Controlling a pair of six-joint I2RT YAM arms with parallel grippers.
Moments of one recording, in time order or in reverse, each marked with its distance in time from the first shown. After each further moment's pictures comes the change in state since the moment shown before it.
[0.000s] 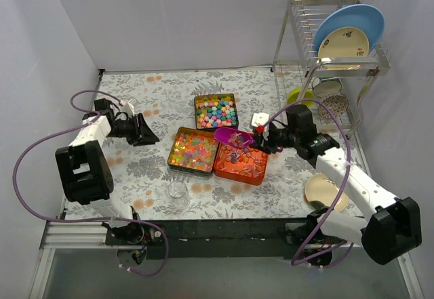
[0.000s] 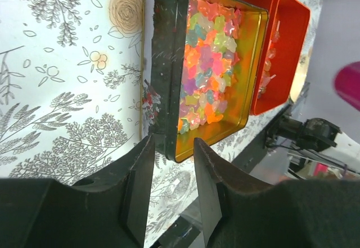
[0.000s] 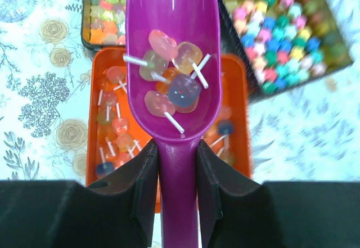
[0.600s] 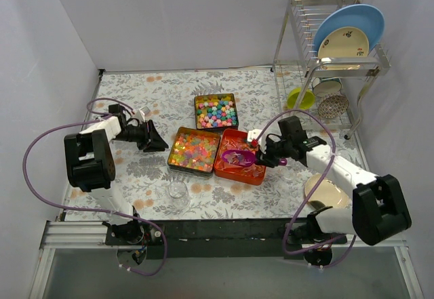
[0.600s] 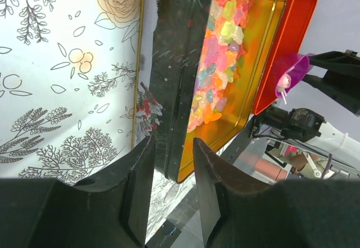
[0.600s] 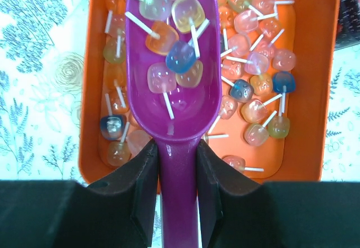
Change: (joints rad) left arm -0.076 0.106 -0.047 0.081 0.008 -0.082; right arm -0.006 0.200 -0.006 -0.139 0.034 -0.224
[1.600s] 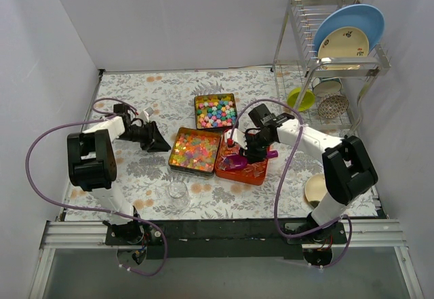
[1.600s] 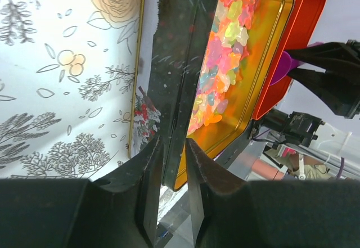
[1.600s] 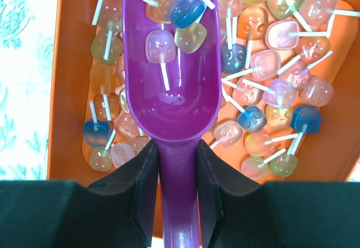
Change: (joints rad) left arm -0.049 0.002 -0.004 0.014 -0.026 -0.053; right arm 0.142 0.366 0.376 -0.339 0.172 -0.151
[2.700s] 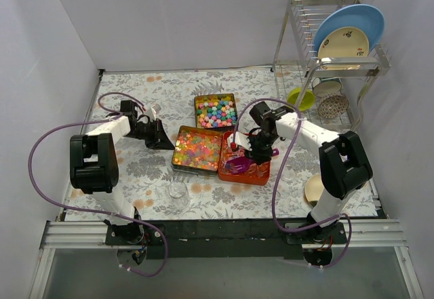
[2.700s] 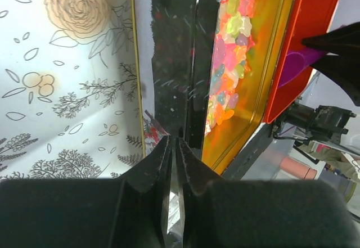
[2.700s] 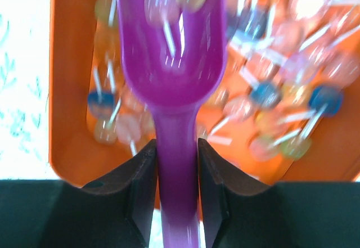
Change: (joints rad) left arm -0.079 -0.042 0.001 0.041 -0.056 0.010; right arm -0.029 0.047 0.084 -0.221 0.067 -0.181
